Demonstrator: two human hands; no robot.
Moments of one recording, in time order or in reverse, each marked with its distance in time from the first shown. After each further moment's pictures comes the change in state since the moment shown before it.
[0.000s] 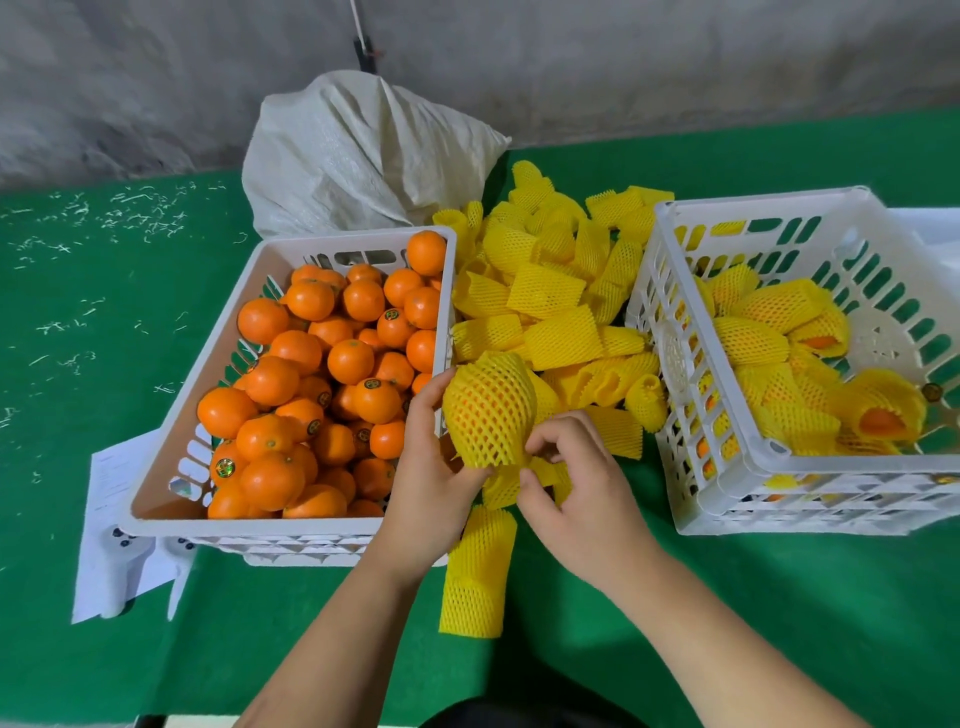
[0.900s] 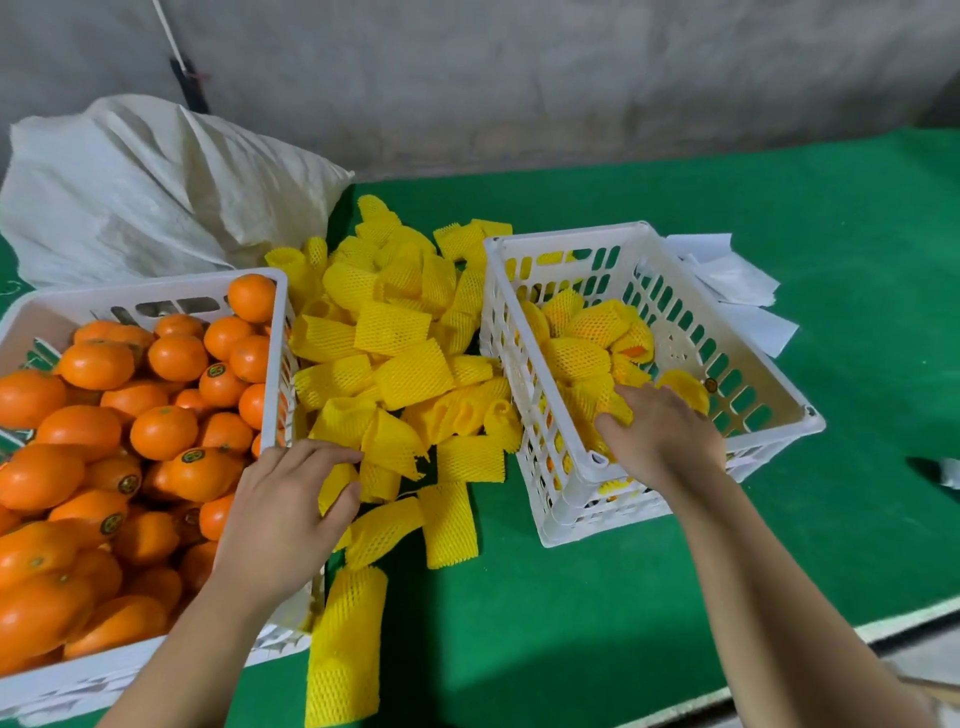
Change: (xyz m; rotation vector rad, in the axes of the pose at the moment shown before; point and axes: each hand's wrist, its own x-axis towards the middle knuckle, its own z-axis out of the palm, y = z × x) left_hand 0.046 -0.021 0.004 0.909 -0.193 0.270; right_hand 0.030 0.097 -0.203 -0.936 -0.166 0.829
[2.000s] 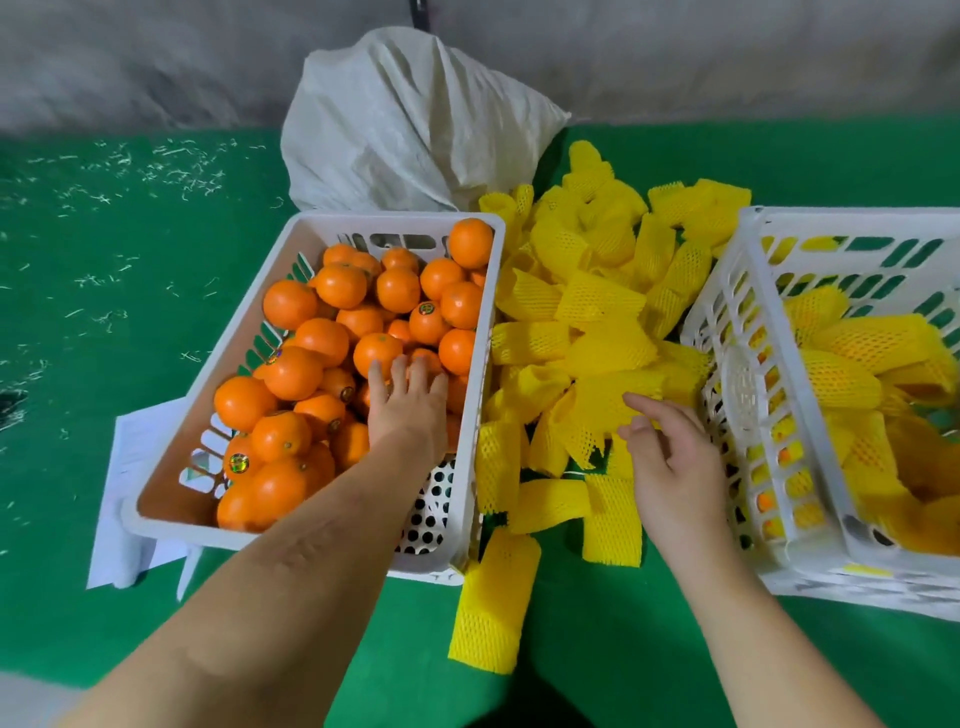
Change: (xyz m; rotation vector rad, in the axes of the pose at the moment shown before) left_hand 0.043 -0.100 0.018 0.608 -0.462 -0.522; right_hand -0.037 -0.169 0.094 1.087 0.063 -0.412
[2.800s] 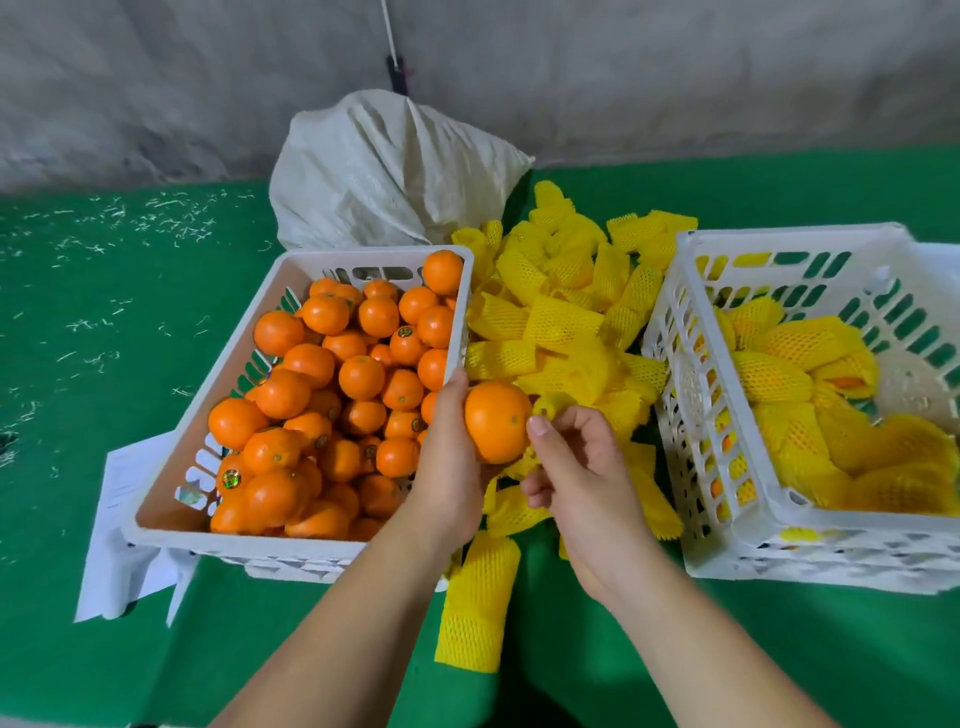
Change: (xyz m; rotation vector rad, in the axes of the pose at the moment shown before) left_hand -0.122 0.065 -0.086 -2.252 -0.146 -0.087; right_hand -0.052 -0.079 0.016 0.586 -0.169 0.299
